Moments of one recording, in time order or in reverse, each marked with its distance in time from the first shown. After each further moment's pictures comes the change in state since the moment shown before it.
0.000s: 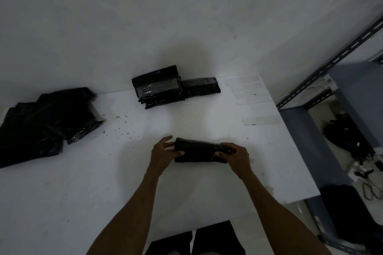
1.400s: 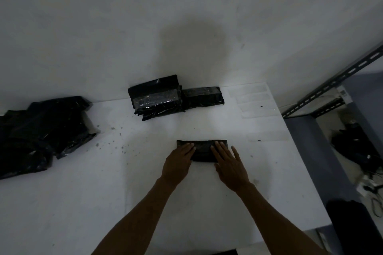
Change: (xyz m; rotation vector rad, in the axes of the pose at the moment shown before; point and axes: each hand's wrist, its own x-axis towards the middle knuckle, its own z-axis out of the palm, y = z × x) left_hand 0.057 -0.008 0.051 1.048 0.030 0.810; right_hand 0.052 0.011 0.019 -1.067 -0.130 -0.566
